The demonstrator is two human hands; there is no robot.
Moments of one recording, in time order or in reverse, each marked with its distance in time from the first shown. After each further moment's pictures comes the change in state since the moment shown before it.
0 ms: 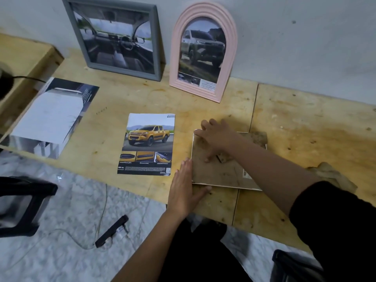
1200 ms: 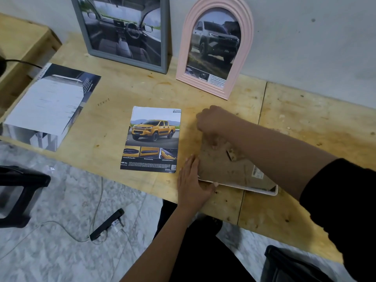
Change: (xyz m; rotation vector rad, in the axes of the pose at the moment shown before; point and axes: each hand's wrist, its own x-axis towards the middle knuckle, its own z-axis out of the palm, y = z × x) left_hand 0.002 0.003 0.005 -0.165 0.044 -0.107; right_hand 0.033 -0.019 -0.056 -0.222 -0.160 -0.089
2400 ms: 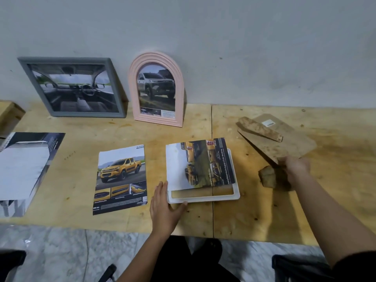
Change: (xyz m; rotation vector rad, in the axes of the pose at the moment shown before) left_hand 0.005 0.002 0.001 0.097 -0.017 0.023; right_hand -0.203 0.081 0.229 2.141 0.797 1.737
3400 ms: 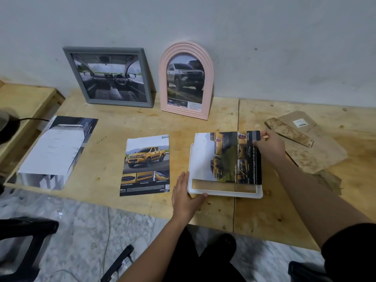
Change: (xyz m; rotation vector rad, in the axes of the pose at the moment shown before) left_hand 0.002 0.003 -0.005 -0.187 -0.033 -0.098; right_hand -0.058 0.002 0.099 -0.542 -0.373 -0.602
